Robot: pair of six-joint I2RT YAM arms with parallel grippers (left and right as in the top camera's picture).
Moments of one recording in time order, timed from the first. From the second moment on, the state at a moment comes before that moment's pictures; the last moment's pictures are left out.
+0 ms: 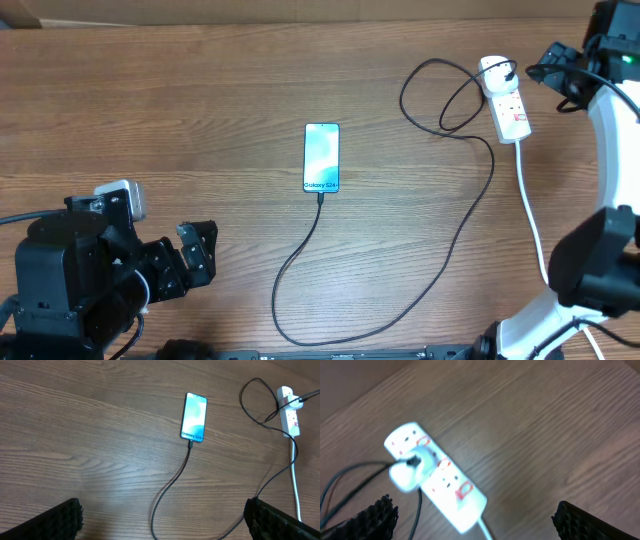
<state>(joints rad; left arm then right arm) -0.12 0.89 1.58 -1.54 0.08 -0.41 -0.26 1.90 1.77 -0.84 0.22 0.36</state>
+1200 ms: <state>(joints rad) -0.12 0.89 1.58 -1.54 0.08 -0.41 -0.26 2.24 1.77 -0.61 0.28 0.35</state>
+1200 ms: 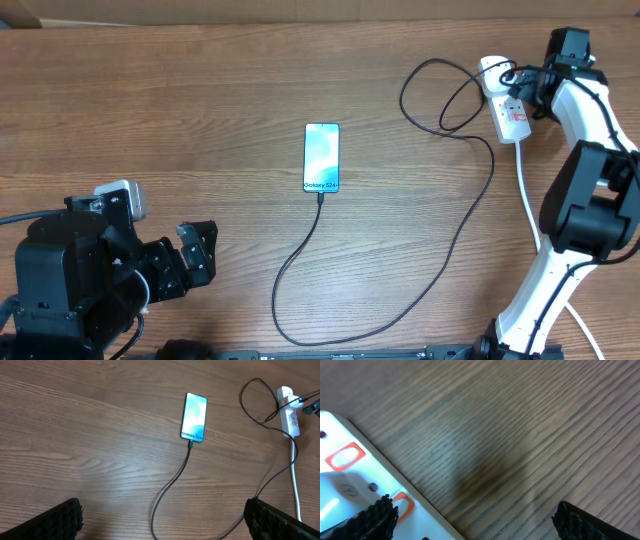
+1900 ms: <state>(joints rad) -0.12 0.89 1.58 -1.54 0.08 -0.41 -0.27 2.25 1.77 -0.60 0.23 0.35</state>
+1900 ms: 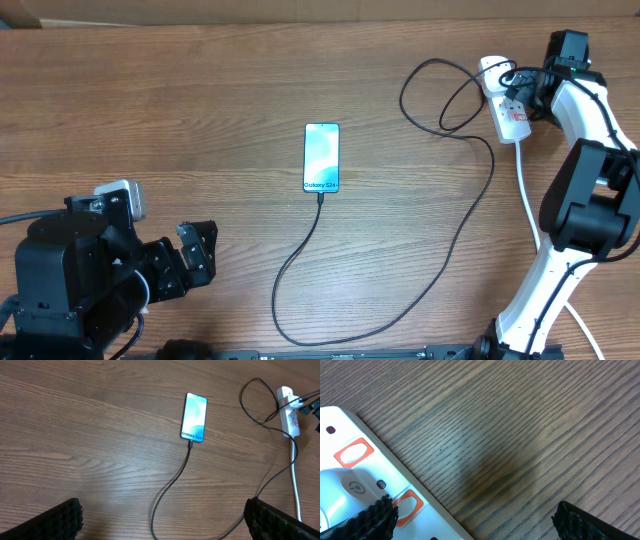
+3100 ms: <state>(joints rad) -0.12 0.89 1.58 -1.54 0.08 -0.41 -0.28 2.28 1.77 -0.57 0.17 0.36</state>
